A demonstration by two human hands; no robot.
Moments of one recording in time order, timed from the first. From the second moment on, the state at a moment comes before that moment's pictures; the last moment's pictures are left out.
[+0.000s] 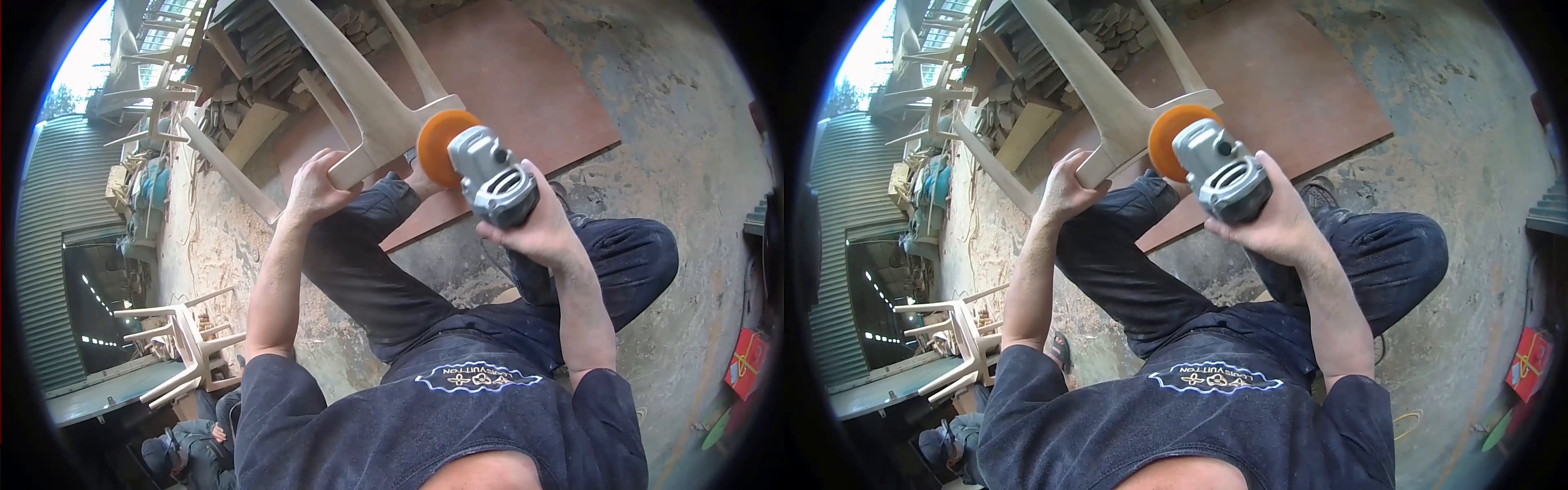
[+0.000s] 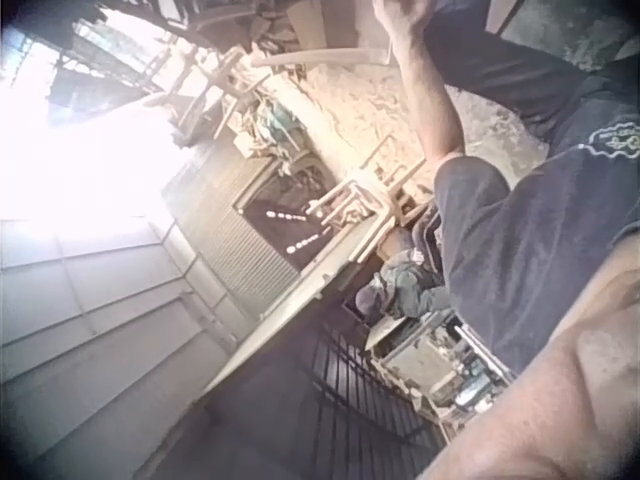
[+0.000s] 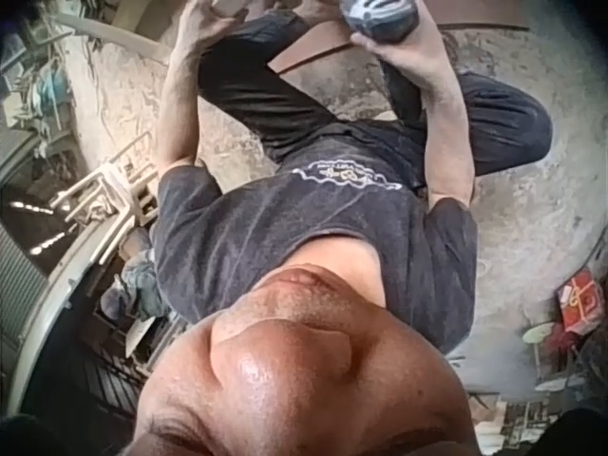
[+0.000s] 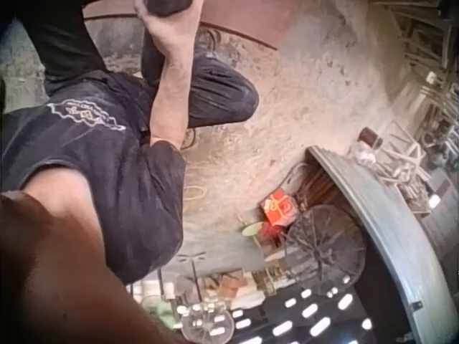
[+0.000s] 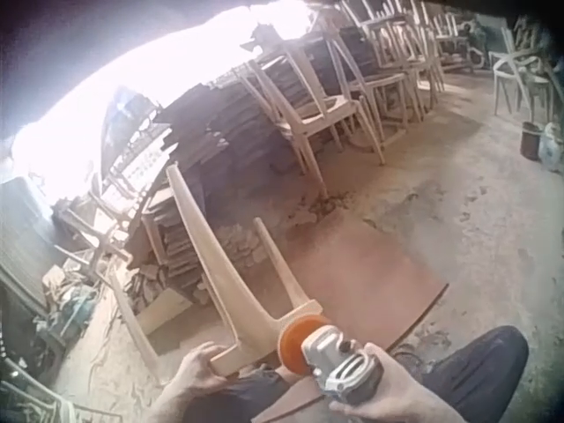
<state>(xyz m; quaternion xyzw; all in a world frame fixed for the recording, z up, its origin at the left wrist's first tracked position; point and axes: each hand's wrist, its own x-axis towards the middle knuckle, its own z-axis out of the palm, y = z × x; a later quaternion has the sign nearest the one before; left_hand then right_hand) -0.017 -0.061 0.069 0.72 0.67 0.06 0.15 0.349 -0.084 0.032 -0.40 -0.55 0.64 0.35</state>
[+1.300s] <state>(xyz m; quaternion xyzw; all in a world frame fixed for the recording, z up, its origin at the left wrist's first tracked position) -0.040 -0.090 0.053 0.73 0.66 0.14 0.09 0.315 -0.063 0.019 -0.30 -0.56 0.69 0.34</state>
